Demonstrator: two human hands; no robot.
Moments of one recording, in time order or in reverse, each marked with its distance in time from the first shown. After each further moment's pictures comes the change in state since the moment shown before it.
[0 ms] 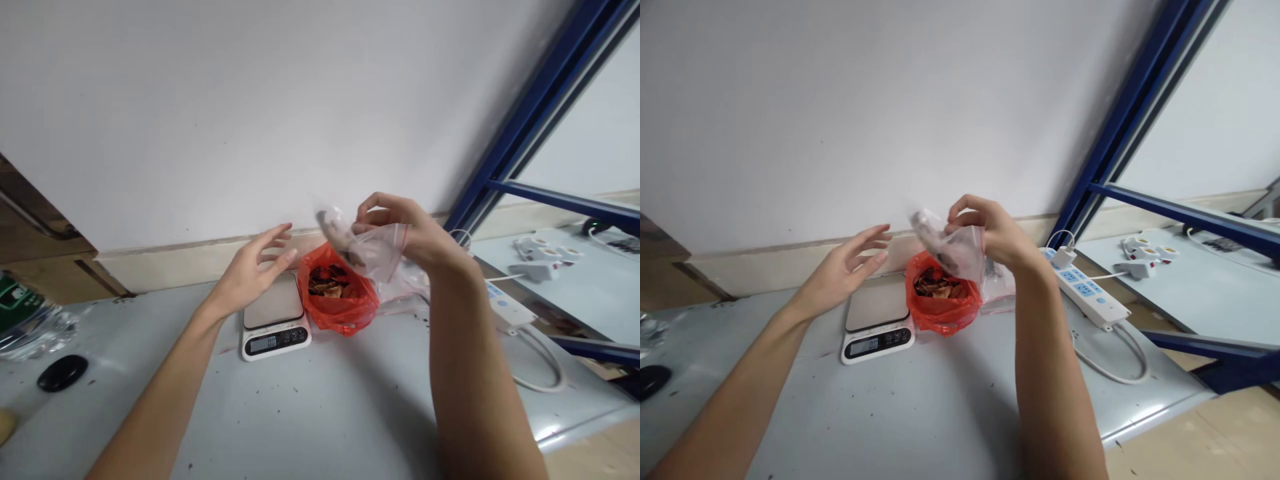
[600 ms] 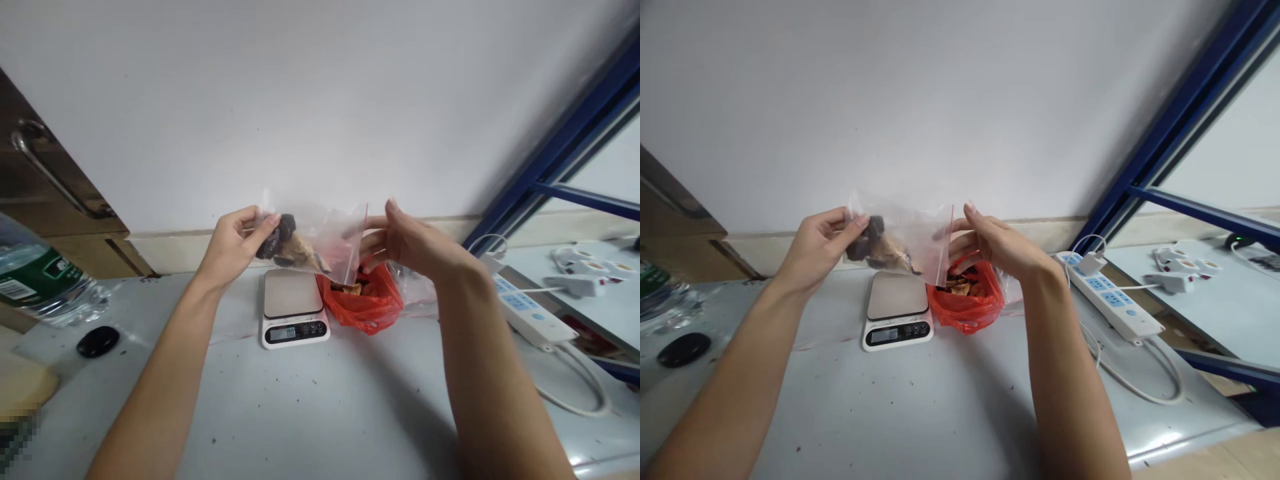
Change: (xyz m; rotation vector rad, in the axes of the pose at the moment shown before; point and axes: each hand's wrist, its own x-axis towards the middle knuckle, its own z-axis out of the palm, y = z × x) left_hand -0.002 0.000 -0.039 -0.054 0.301 -0.026; right_hand 0.013 0.017 0.027 0.260 -0.339 0.178
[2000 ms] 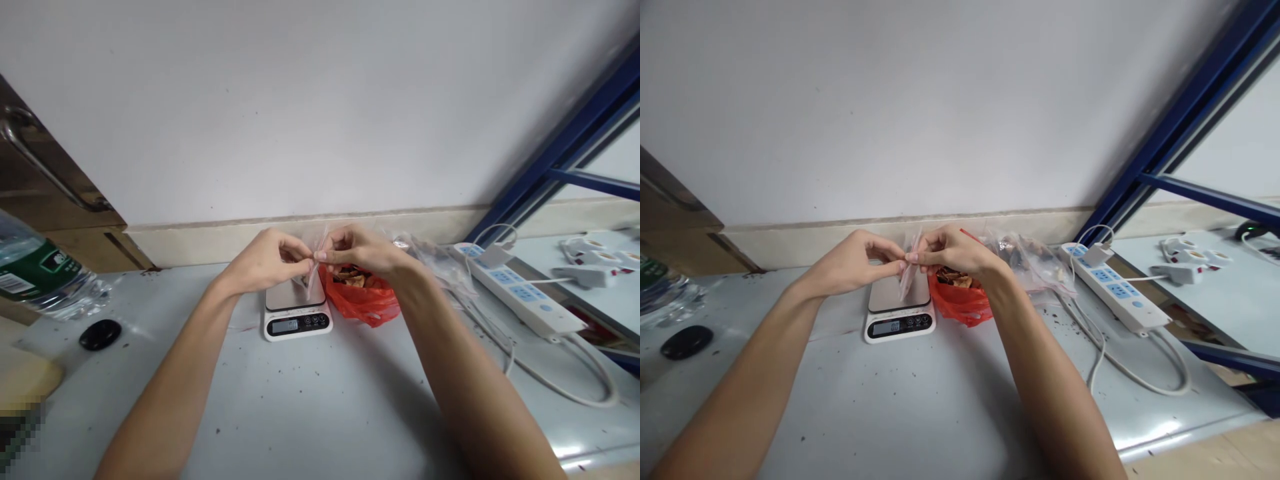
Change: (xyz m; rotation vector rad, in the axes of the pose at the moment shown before) left_hand -0.007 0.003 0.019 0.195 -0.555 -0.108; right_hand 0.031 0.019 0.040 -0.213 -0.083 -0.003
